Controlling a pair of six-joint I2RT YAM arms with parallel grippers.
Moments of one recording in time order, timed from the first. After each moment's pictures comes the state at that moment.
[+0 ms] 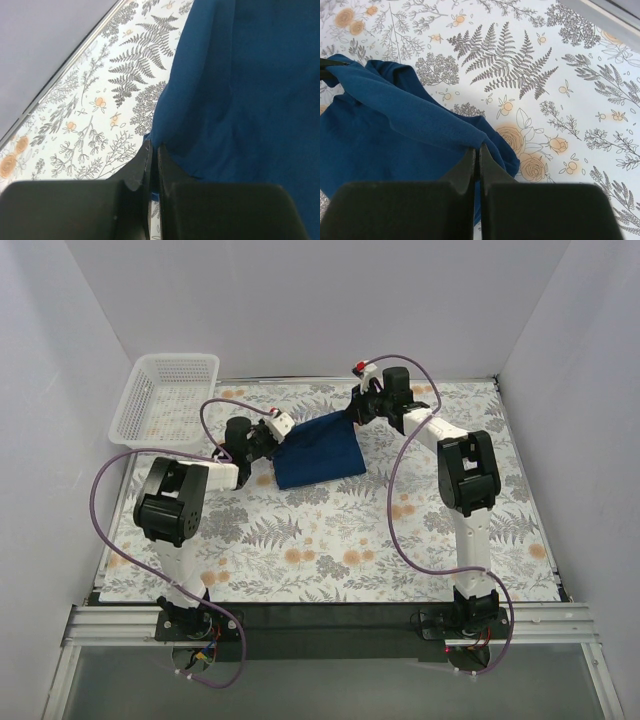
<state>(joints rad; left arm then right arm) -0.26 1.91 0.97 0.64 0.40 0.54 0.32 2.23 1.73 0.02 -0.61 -0.08</state>
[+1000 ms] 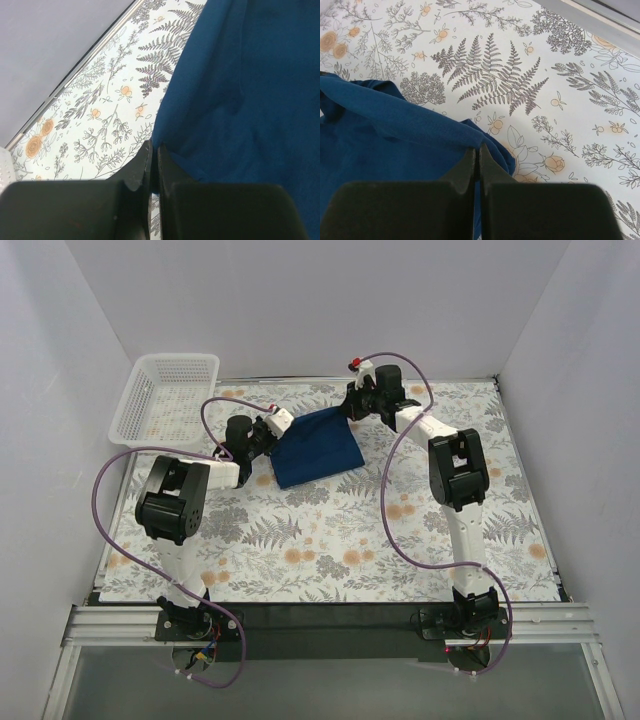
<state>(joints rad) -0.26 1.94 1.00 0.66 0.26 0.55 0.33 2.34 1.85 0.02 -0.54 0.01</state>
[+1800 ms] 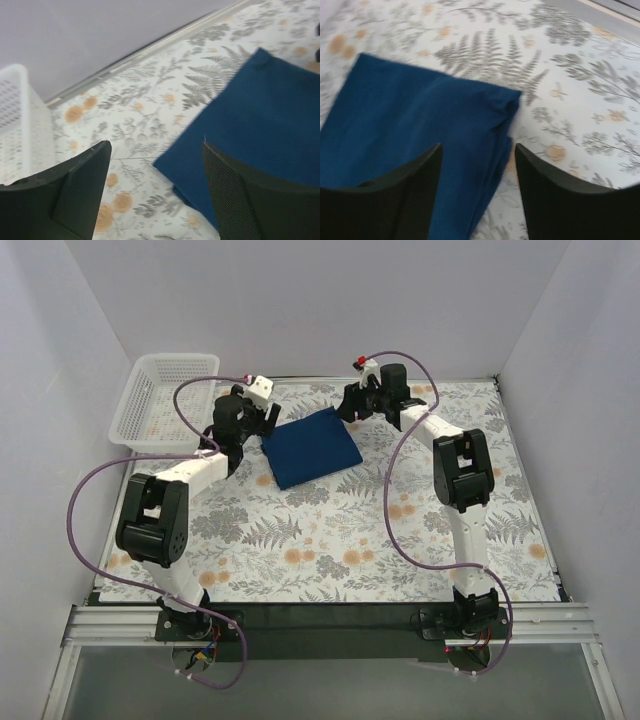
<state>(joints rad) -0.26 1.76 1.06 0.47 0.05 0.32 0.33 2.34 1.86 0.00 -0.52 0.06</state>
